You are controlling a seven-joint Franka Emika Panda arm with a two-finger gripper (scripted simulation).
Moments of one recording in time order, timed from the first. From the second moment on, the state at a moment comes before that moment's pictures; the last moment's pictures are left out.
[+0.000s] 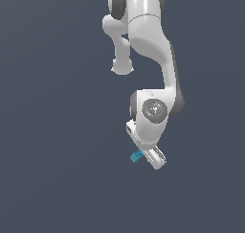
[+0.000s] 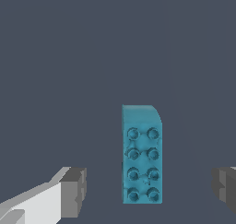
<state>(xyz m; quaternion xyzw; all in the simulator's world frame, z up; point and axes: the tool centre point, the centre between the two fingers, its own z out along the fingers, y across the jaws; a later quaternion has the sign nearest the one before) 0.099 0.085 0.067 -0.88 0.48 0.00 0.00</state>
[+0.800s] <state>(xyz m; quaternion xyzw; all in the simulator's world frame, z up) 0.098 0.084 0.022 -0.88 0.48 0.00 0.00</state>
